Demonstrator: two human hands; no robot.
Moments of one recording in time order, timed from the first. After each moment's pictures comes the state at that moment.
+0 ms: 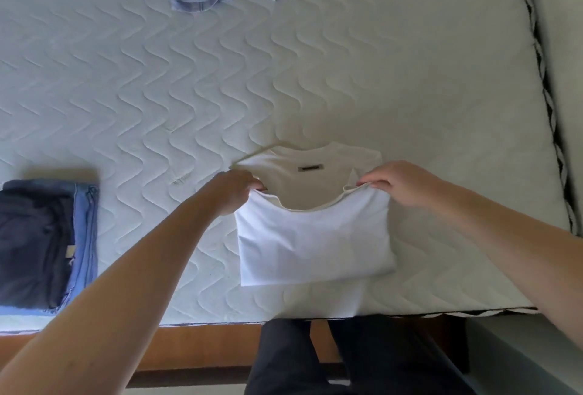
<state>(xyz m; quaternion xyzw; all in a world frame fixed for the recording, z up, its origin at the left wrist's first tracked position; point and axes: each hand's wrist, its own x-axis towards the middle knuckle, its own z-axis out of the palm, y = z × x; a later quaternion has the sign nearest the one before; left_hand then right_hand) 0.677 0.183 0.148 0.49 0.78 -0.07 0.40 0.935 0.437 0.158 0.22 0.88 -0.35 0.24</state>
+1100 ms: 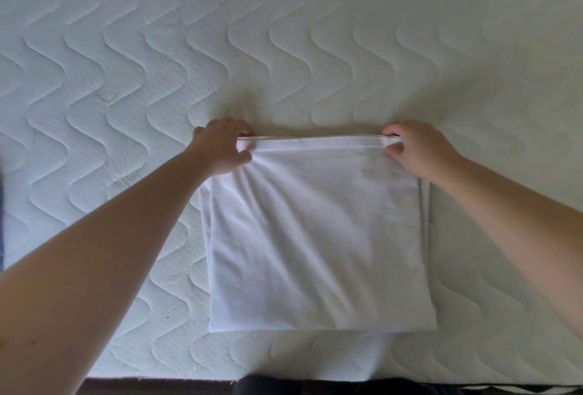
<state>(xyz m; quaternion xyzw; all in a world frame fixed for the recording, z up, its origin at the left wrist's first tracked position) 0.608 0.246 -0.027 0.36 0.86 0.01 0.36 0.860 0.499 -0.018 0.35 0.87 -0.25 0.22</state>
